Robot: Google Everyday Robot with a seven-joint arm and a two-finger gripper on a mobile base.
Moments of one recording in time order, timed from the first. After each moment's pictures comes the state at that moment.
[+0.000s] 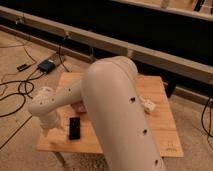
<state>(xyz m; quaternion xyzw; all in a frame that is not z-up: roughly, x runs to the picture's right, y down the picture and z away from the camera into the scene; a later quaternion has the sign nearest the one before) -0.282 0.237 0.783 -0.33 0.18 0.55 0.74</state>
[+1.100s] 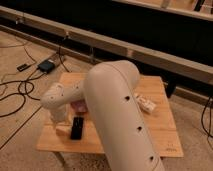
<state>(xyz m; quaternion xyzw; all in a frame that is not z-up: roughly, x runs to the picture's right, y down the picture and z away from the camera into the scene) -0.240 0.217 0.835 -0.31 0.21 0.59 0.71</state>
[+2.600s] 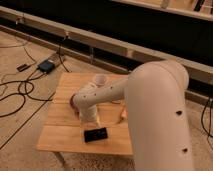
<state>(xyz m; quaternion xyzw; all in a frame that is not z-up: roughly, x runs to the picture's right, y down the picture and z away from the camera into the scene) -0.079 0.218 0.817 -0.27 0.27 0.67 0.63</state>
